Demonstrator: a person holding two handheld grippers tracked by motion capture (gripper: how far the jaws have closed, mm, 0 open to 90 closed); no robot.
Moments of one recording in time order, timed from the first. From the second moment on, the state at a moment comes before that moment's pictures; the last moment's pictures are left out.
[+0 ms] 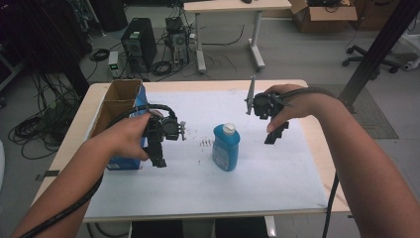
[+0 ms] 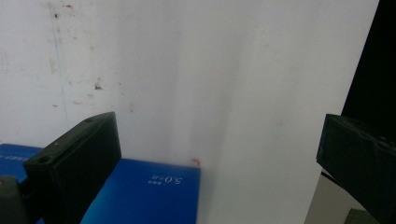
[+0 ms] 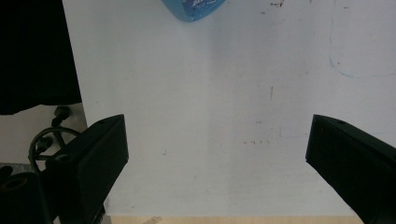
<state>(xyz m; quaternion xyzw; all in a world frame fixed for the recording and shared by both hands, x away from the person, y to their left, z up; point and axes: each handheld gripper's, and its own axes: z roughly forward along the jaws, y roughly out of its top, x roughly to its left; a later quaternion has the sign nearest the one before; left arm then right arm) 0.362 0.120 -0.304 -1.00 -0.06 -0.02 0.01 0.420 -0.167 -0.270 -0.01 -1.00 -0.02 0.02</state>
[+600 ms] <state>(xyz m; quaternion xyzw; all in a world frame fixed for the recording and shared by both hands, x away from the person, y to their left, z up) 0.362 0.121 -0.305 -1.00 -0.06 -0.02 0.01 0.403 -0.176 -0.265 -0.02 -1.00 -0.06 0.01</state>
